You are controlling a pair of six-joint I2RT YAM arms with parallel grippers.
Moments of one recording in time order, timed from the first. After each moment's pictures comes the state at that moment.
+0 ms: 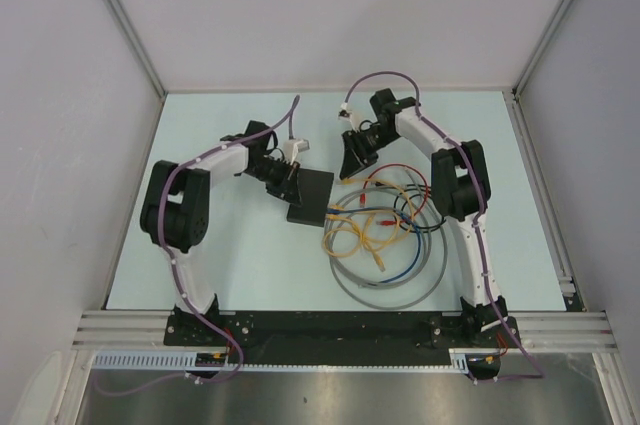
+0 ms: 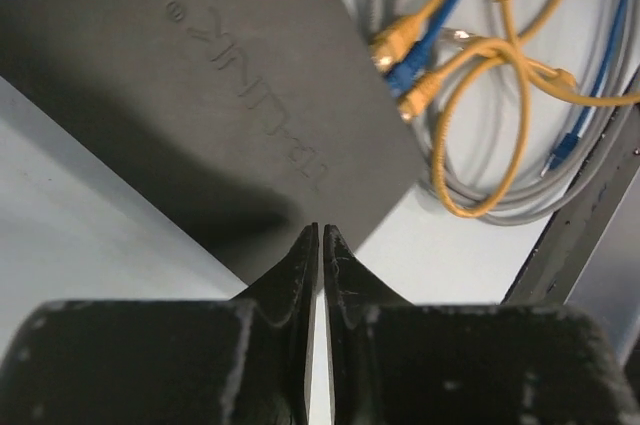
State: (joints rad) left arm -0.27 1.87 1.27 -0.65 0.76 0.27; right arm 0.37 2.38 2.04 -0.98 -0.91 -0.27
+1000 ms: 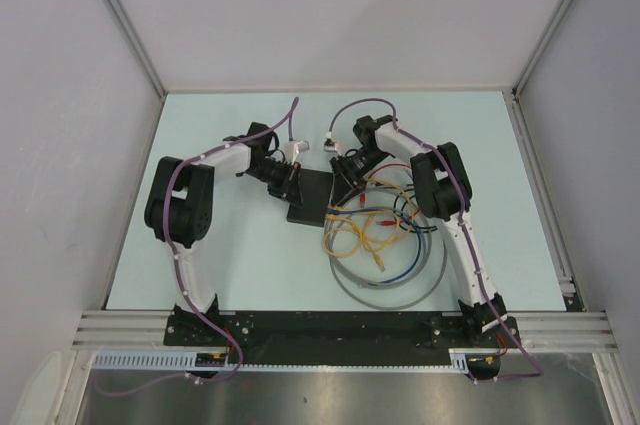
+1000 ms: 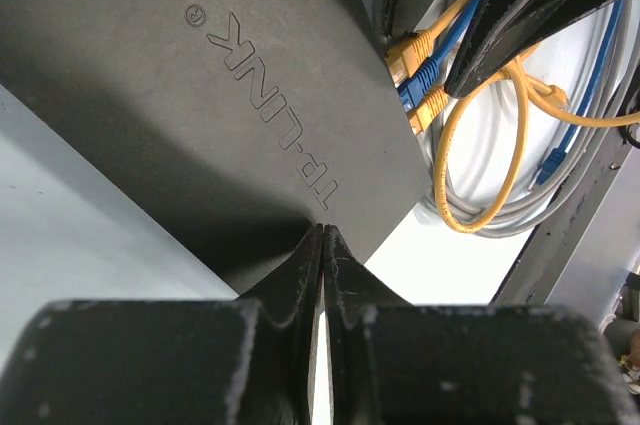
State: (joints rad) left arm -0.27 1.97 1.29 -0.63 0.76 0.20; right arm 0.45 2.50 2.02 -1.11 -1.03 -0.32
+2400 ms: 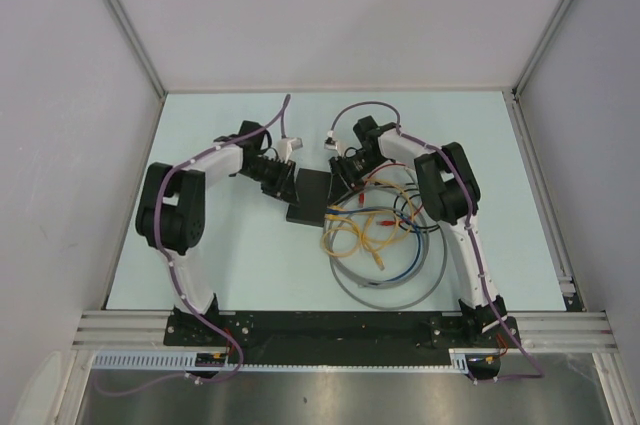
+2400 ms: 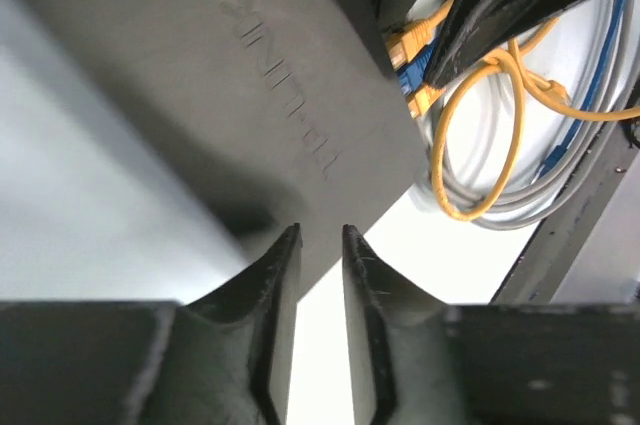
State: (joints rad) left arm -0.25 1.90 1.25 -0.63 0.75 0.20; right arm 0.47 2.40 1.83 -0.82 -1.03 -0.16
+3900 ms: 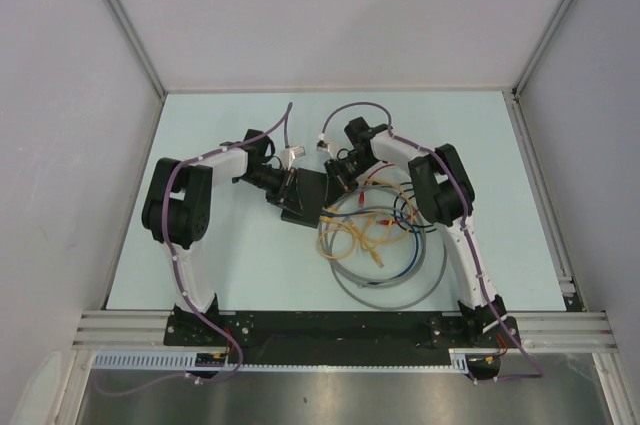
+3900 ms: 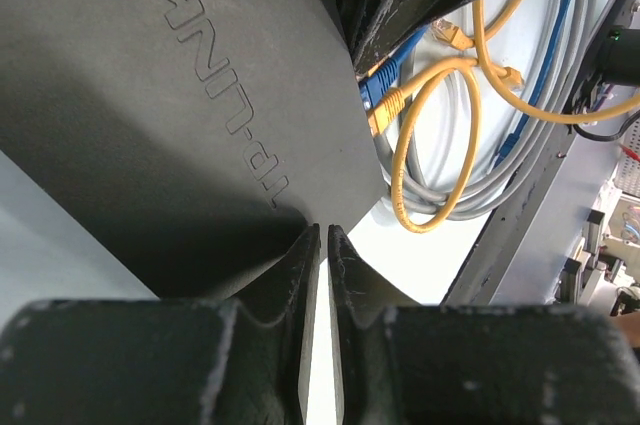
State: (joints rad) left arm -0.26 1.95 1.22 -0.64 0.84 0.16; right arm 0.51 2.43 1.86 -0.80 -0.97 -0.16
